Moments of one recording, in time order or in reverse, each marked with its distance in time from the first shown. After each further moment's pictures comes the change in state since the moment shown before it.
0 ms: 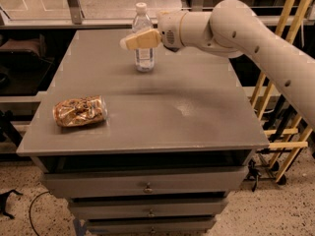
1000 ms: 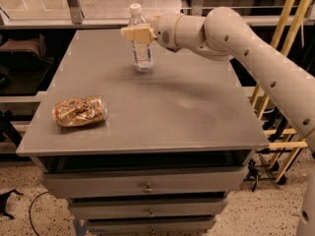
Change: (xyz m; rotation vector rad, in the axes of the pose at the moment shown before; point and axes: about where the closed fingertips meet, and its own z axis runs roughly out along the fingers) arm 0.002 -0.011 0.025 -0.020 -0.081 0.047
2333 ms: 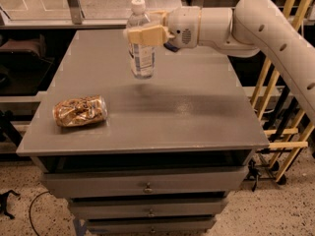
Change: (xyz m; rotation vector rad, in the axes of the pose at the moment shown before) arm -0.044 0.090 -0.072 -0.326 -0.062 -0.041
